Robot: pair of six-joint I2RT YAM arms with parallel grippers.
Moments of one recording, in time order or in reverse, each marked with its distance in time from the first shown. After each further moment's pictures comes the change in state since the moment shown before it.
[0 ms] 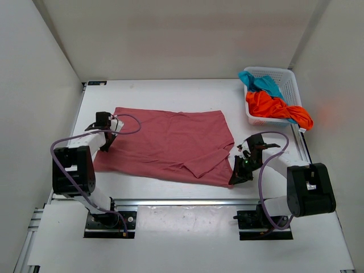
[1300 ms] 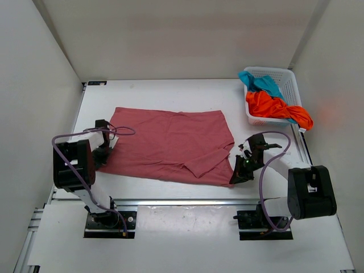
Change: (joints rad) left arm 0.071 0.105 0.018 -0.282 -0.053 -0.163; right arm -0.006 -0.018 0.000 -0.005 0.002 0.004
